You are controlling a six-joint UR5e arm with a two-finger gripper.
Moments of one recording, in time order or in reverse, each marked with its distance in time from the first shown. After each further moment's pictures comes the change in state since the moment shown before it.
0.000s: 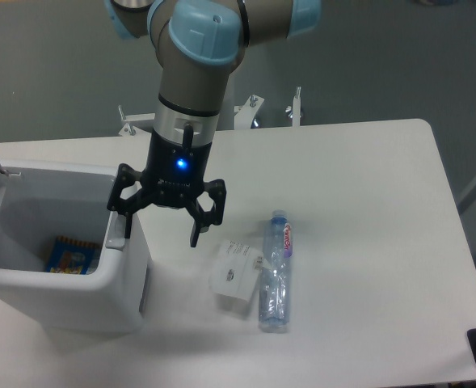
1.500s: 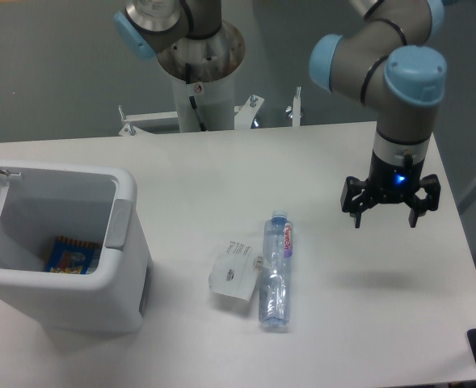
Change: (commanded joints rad) arm 0.423 -0.232 -0.014 -0.012 0.365 0.790
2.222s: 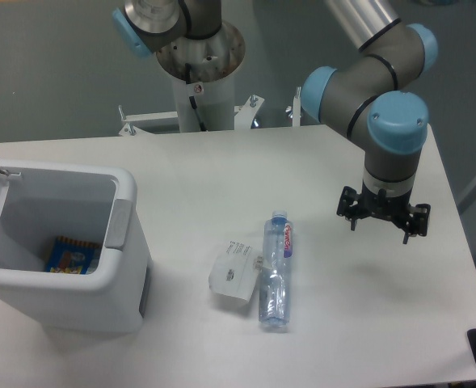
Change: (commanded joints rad) arm -0.064 -0.035 0.015 -0.005 0.104 0.122
